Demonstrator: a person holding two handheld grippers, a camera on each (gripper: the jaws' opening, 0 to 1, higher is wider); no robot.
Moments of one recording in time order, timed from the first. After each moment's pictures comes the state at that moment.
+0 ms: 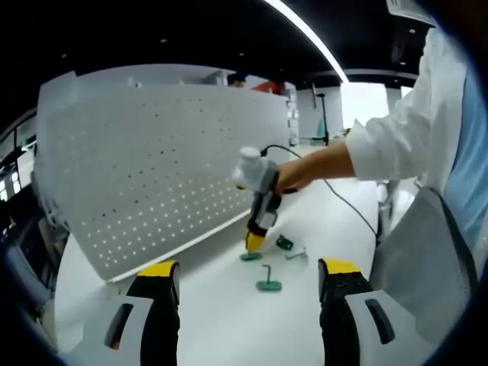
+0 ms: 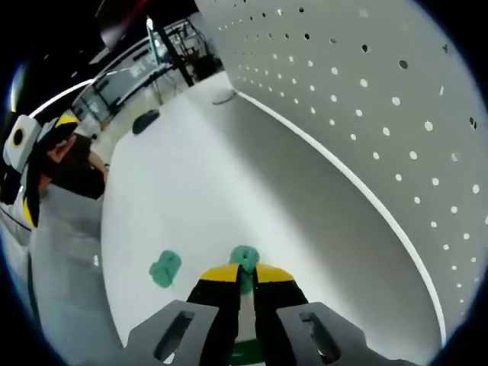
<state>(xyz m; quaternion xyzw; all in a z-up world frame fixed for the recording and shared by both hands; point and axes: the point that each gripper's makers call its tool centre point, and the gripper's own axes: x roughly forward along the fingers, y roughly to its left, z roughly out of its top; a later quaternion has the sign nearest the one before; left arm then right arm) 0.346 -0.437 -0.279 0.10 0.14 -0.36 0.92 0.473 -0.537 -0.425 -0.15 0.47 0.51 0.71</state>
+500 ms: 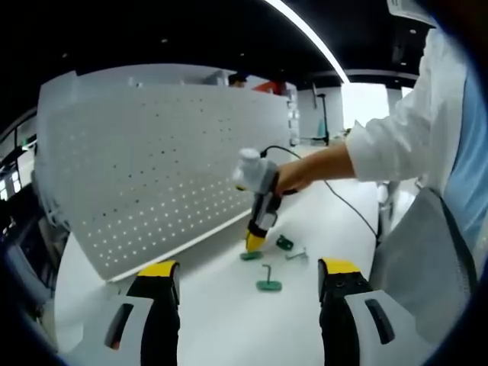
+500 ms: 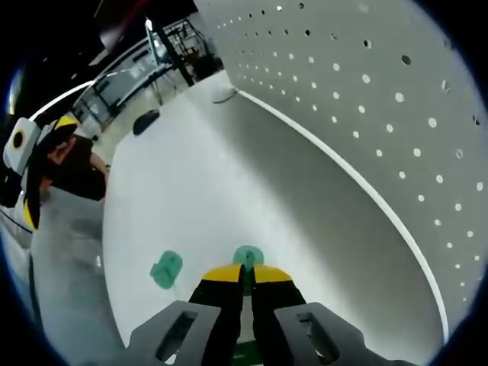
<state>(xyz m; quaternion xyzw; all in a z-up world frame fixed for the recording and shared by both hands) 0.346 -0.437 -0.279 0.10 0.15 -0.36 0.92 0.472 -0.538 -0.426 -0.14 0.47 0.51 0.71</state>
